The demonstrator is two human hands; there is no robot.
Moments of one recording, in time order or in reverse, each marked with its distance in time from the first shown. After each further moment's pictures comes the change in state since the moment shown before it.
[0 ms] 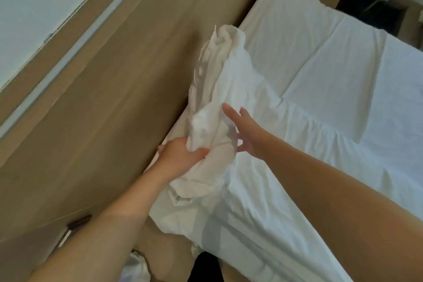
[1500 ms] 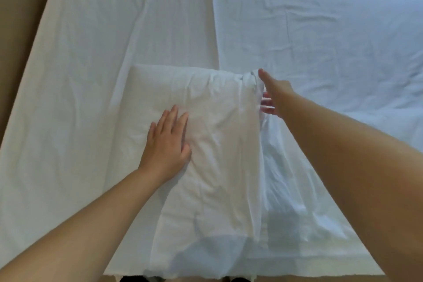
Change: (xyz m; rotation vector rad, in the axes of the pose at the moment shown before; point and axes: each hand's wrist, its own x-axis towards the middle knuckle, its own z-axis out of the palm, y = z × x) left_hand -0.004 0.152 0.395 0.790 0.023 0.759; right_hand -0.105 0.210 -0.465 0.396 0.825 0.077
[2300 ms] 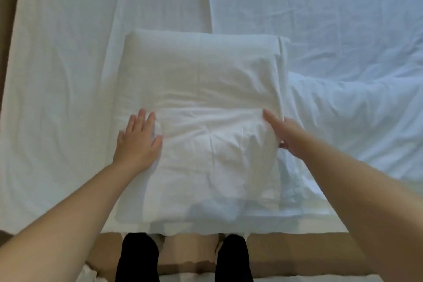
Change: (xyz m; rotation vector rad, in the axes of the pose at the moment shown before) left_hand -0.045 -0.037 0.021 0.051 -0.241 -0.290; right_hand -0.039 0.138 -0.082 -0.147 -0.245 0.151
